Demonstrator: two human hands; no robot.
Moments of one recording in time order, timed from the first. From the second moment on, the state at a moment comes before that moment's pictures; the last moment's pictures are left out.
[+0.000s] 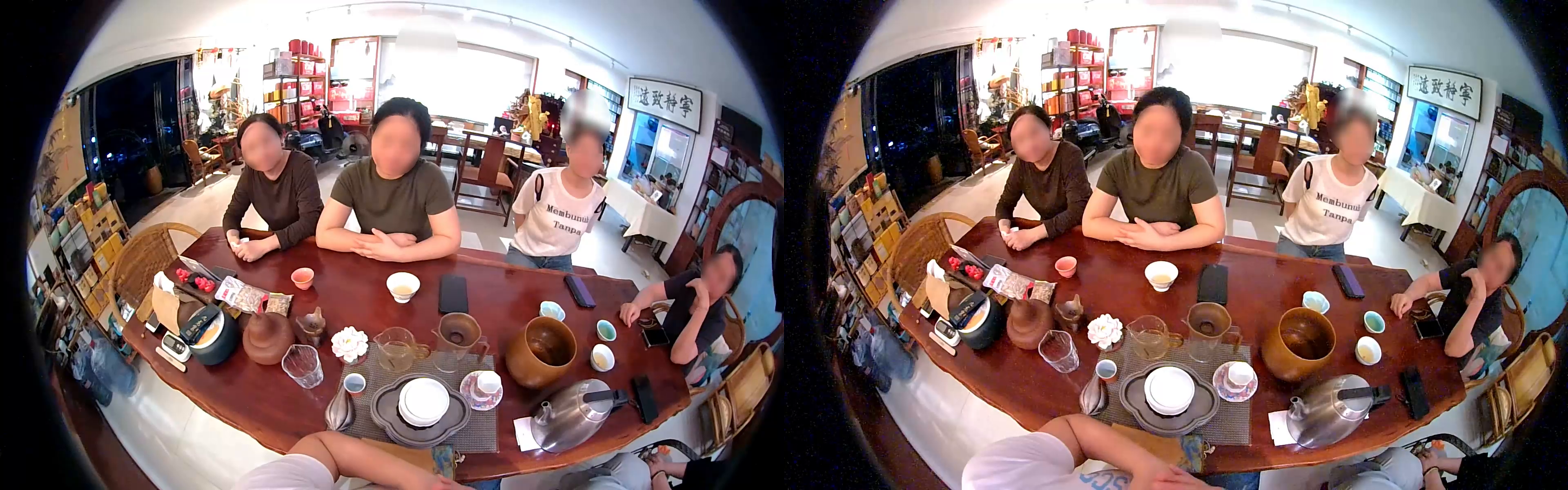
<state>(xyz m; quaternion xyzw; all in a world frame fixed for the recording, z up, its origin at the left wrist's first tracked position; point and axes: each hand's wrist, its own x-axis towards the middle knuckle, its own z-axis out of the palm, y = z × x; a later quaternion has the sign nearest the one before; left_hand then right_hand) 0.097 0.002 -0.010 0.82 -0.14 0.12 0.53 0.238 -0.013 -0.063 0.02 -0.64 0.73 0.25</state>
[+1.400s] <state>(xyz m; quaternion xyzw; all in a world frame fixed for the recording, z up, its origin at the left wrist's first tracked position) 0.062 0.028 0.000 0.74 -0.03 0.34 0.57 0.390 0.040 0.012 -0.20 -0.66 0.39 0.61</state>
